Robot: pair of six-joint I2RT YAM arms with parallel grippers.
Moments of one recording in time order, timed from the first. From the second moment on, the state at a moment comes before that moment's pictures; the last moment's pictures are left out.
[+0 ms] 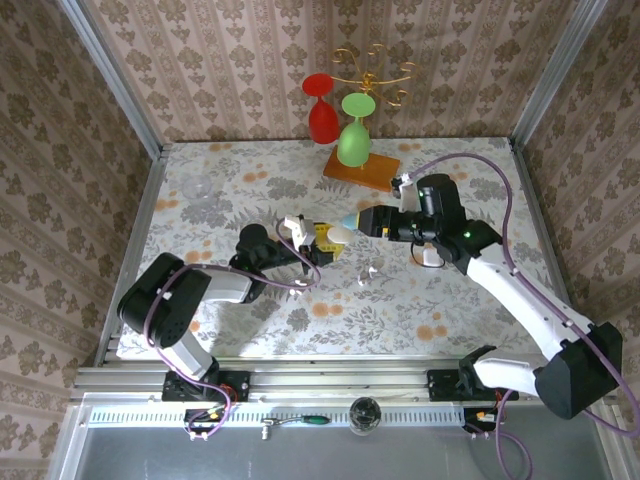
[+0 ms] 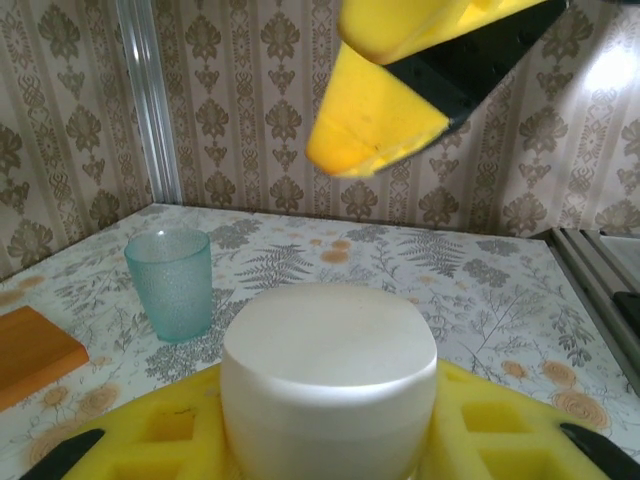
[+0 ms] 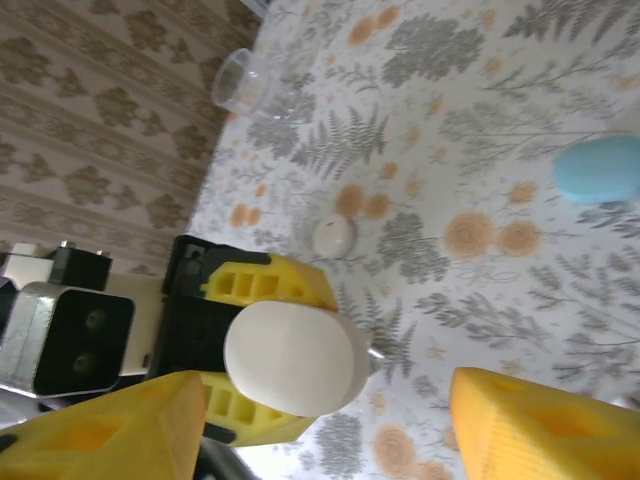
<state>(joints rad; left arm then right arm) -0.61 1.63 0.55 1.16 0.81 -0.04 0.42 1.20 1.02 -0.38 -0.46 0.61</state>
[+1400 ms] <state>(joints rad) -0.60 1.56 0.56 1.12 0.68 -0.04 0.24 1.31 0.76 0.10 -0.56 0.96</state>
